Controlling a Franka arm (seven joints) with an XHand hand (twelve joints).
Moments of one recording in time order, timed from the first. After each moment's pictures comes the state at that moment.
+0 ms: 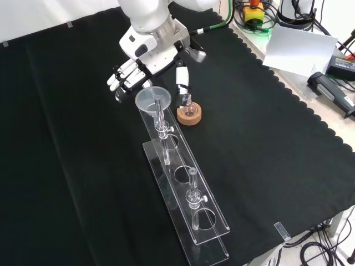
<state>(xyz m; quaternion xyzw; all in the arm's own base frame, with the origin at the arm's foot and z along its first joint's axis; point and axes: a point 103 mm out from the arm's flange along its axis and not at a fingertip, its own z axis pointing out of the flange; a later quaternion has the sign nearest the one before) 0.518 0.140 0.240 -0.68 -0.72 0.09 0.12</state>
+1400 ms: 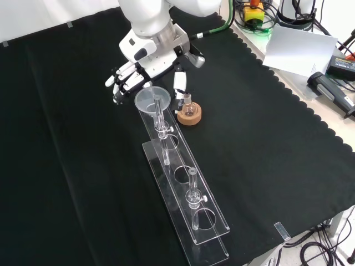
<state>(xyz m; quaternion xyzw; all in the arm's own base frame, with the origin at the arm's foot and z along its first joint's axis) 0.523 0.145 0.231 -0.69 -0.71 0.08 0.10</state>
